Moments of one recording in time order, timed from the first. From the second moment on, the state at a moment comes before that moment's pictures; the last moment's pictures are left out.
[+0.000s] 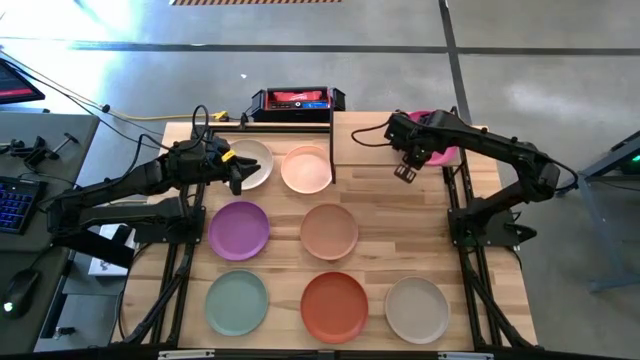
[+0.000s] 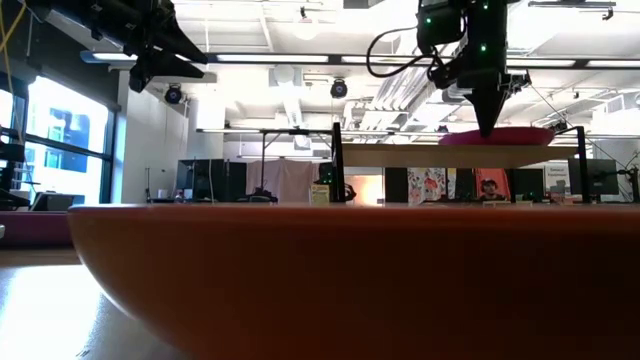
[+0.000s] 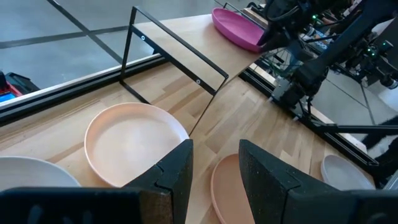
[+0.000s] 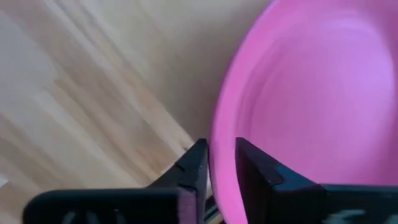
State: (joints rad) left arm 0.36 0.63 0.62 -0.33 -0.04 -0.46; right arm -0.51 1.43 1.29 -1.34 0.27 0.09
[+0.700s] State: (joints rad) left arm 0.31 0.65 0.62 -0.22 0.08 -0.58; right arm -0.45 1.43 1.48 -1.44 0.08 0.23
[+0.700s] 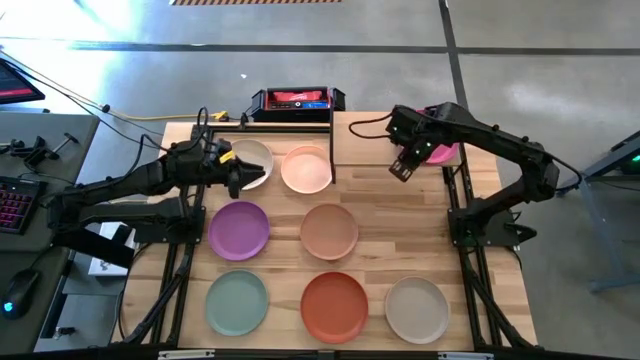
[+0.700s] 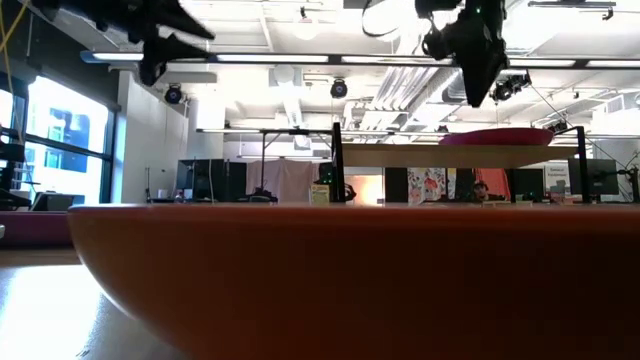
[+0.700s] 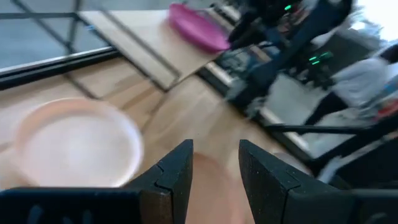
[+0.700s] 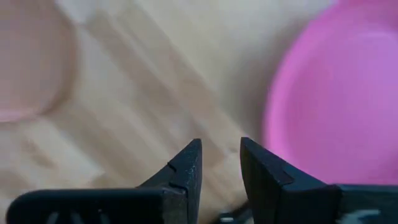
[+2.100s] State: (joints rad) left arm -0.25 1.23 1.01 -0.27 0.14 -0.76; right arm 0.16 1.43 1.49 -1.20 -0.06 1.10
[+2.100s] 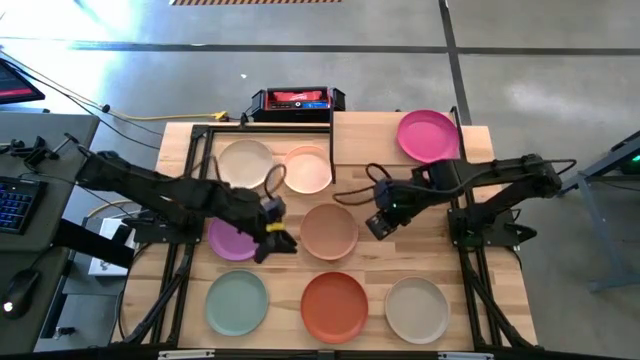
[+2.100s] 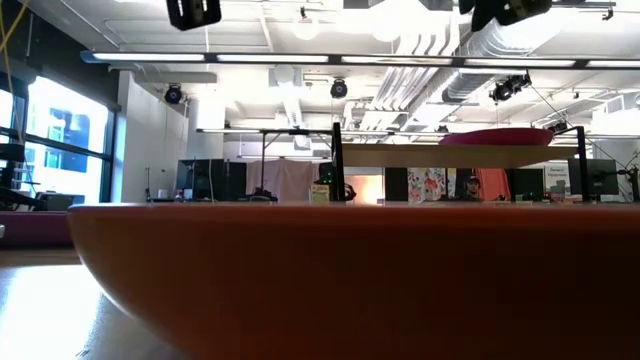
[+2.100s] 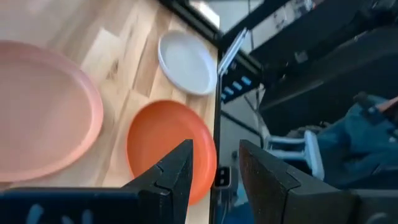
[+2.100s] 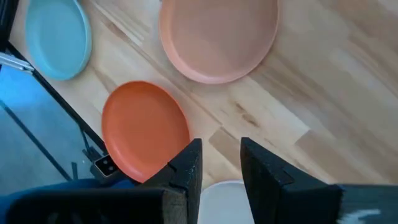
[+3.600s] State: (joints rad) left arm -0.37 1.78 1.01 -0.13 0.06 -0.96; right arm 0.31 1.46 1.49 -1.20 0.10 1.15
